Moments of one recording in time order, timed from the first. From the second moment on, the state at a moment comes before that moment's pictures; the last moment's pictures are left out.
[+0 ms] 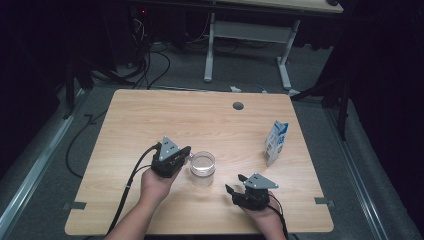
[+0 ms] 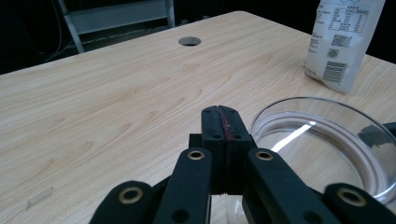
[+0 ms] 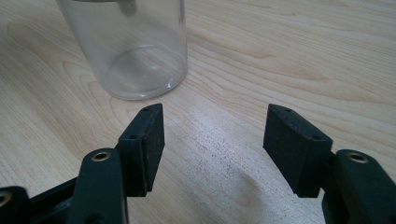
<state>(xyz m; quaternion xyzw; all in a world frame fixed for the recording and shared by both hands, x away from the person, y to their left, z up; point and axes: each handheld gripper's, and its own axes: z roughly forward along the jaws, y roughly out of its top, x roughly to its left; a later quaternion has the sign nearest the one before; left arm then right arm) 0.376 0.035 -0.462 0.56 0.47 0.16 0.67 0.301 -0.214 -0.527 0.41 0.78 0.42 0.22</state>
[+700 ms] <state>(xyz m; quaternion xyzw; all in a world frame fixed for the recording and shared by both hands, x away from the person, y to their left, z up) 0.375 0.036 -0.464 0.55 0.47 0.16 0.67 0.316 -0.200 -0.498 0.39 0.76 0.45 0.25</state>
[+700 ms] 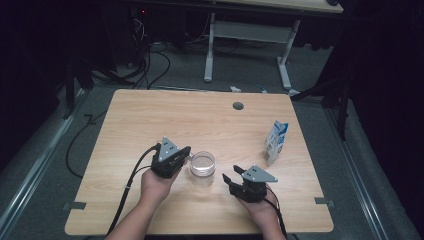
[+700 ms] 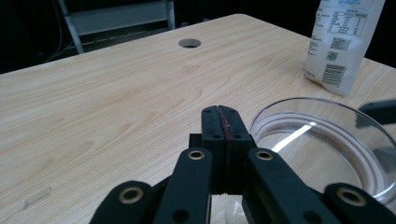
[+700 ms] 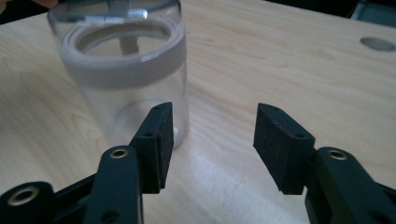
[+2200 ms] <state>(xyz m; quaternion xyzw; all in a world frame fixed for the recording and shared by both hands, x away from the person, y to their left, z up) 0.373 0.037 -0.467 0.53 0.47 0.16 0.68 0.313 -0.177 -0.490 0.35 0.78 0.47 0.23</state>
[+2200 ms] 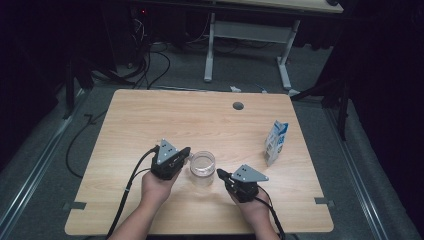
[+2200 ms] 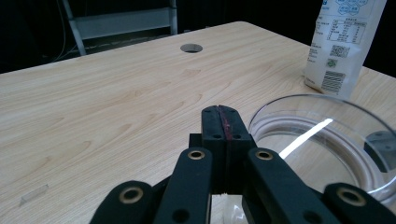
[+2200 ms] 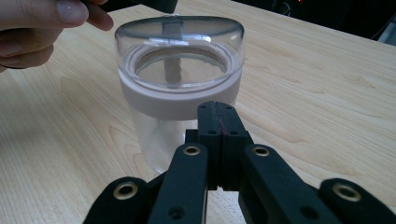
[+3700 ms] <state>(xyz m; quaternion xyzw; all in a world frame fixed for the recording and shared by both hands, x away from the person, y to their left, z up) 0.321 0.052 -0.492 0.53 0.48 0.12 0.69 0.307 -0.168 -0.478 0.33 0.77 0.49 0.24</state>
